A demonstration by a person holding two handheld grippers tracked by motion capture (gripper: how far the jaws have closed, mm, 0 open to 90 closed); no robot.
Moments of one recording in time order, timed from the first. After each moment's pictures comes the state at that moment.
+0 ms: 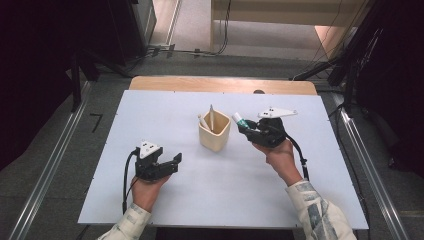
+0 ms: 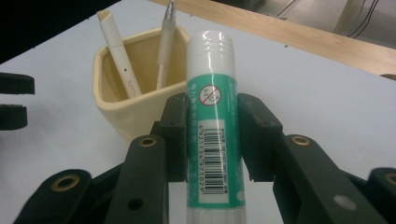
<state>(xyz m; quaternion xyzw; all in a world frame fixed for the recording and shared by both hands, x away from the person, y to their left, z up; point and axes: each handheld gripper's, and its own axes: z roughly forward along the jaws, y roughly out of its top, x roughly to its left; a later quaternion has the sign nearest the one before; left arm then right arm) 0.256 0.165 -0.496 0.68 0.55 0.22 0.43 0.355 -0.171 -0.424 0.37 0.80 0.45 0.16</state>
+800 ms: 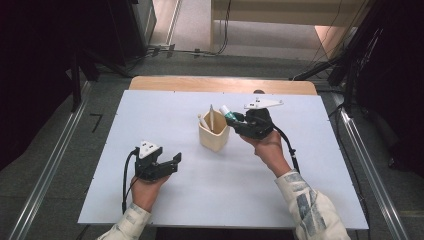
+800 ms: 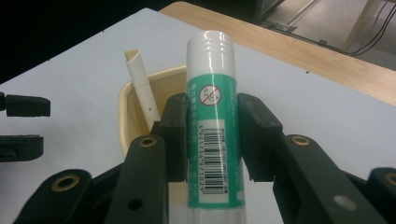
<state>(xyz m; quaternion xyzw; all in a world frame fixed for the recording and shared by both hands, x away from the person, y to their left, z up) 0.256 0.166 -0.495 0.68 0.55 0.22 0.43 0.367 -0.136 -0.409 0.35 0.81 0.45 0.16</state>
